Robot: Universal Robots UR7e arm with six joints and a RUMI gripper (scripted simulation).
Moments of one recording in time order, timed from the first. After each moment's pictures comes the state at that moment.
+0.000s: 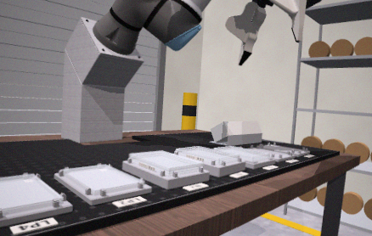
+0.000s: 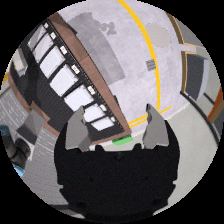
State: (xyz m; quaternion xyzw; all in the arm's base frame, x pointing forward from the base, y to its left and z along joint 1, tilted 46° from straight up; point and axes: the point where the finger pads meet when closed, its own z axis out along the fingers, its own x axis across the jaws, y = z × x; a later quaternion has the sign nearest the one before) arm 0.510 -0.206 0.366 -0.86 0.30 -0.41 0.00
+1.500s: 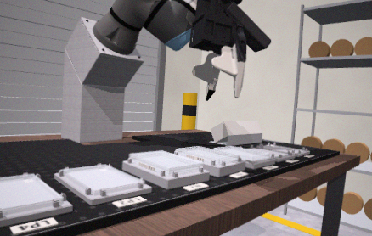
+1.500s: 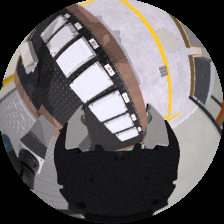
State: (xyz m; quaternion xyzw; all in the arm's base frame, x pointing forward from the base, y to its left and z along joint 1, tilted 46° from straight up) arm 0.478 -0.128 0.234 -0.87 0.30 -0.39 0.06
